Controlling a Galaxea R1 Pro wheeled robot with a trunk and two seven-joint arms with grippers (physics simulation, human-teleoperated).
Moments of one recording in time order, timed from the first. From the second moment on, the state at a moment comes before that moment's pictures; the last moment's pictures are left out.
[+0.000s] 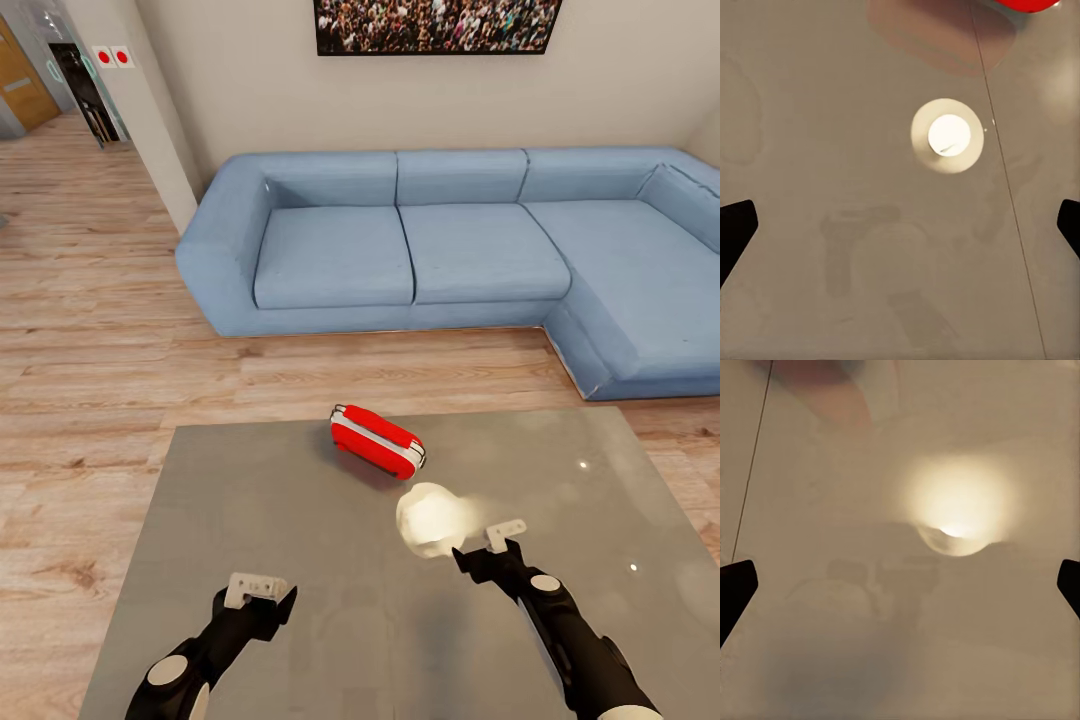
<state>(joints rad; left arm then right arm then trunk) -0.04 -0.07 -0.02 -1.46 -0.07 0.39 -0.21 -0.43 -0.07 -0.02 -0.91 0.15 0.24 0.23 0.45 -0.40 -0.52</state>
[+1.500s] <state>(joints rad) -0.04 -0.06 -0.02 -1.46 -0.07 0.39 -0.21 -0.42 -0.07 -0.02 -1.02 0.16 0.34 0.21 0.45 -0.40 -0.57</state>
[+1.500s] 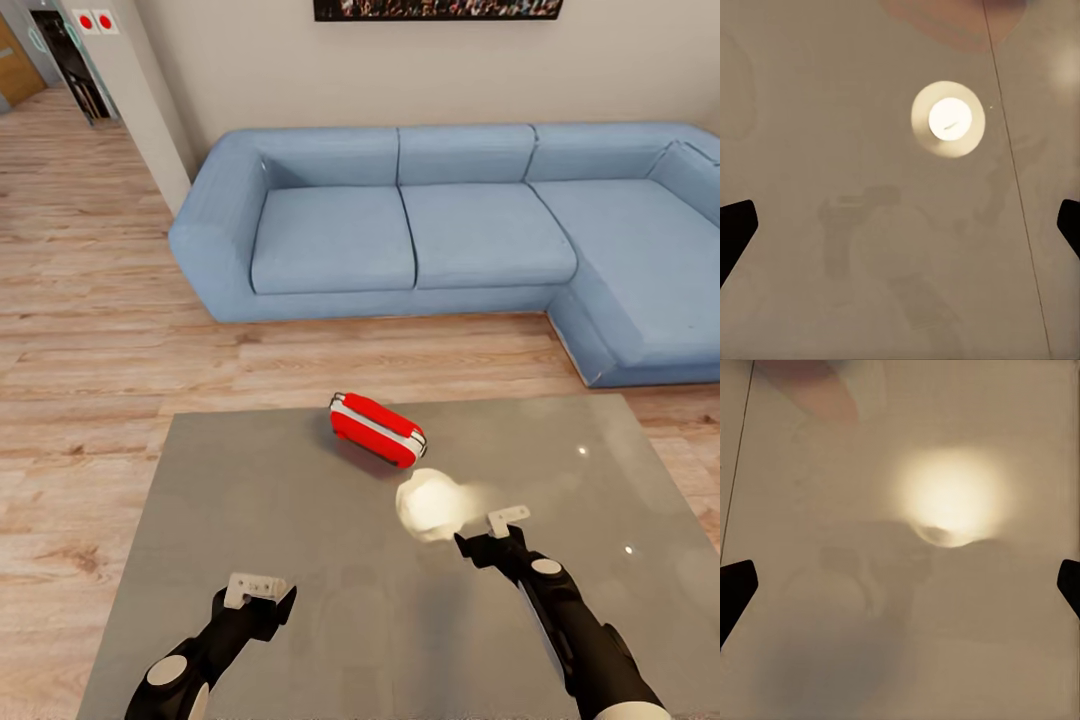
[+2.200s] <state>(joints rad) -0.04 -0.06 -0.02 -1.46 -0.07 0.39 -0.21 -0.42 -0.07 -0.02 -1.06 0.16 0.34 0.21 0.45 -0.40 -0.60</state>
